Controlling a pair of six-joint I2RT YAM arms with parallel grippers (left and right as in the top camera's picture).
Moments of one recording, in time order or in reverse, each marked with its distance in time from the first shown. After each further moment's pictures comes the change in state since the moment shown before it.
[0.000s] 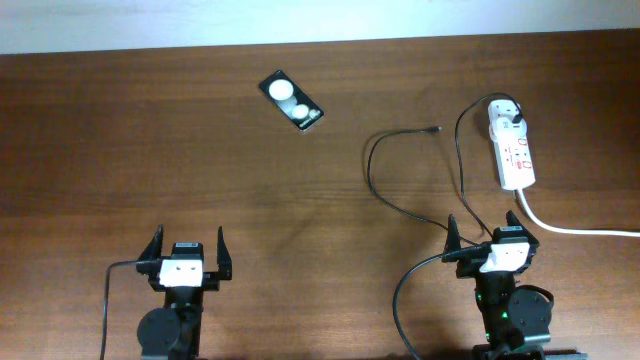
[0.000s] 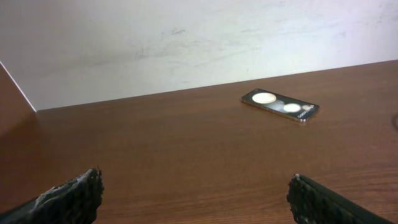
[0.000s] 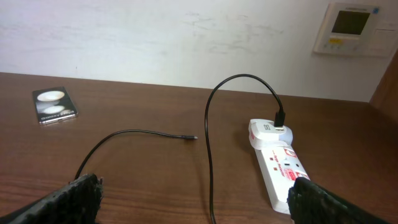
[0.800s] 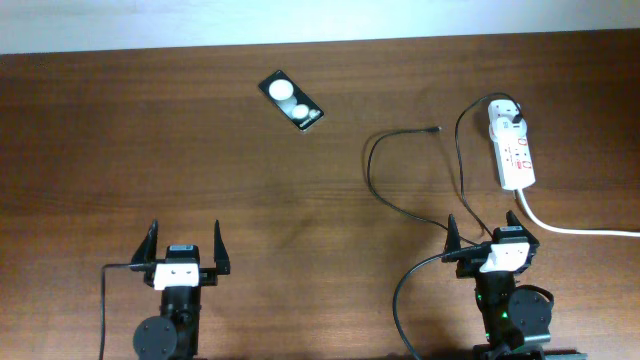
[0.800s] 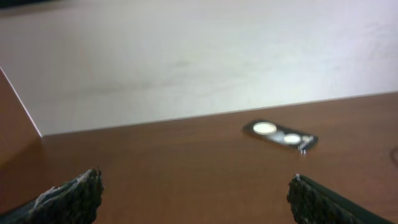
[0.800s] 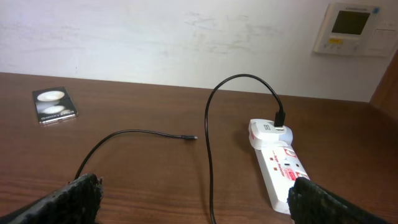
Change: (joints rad) left arm 0.000 0.000 -0.003 0.113 0.004 0.000; right arm 0.000 0.000 0.000 0.000 0.000 0.000
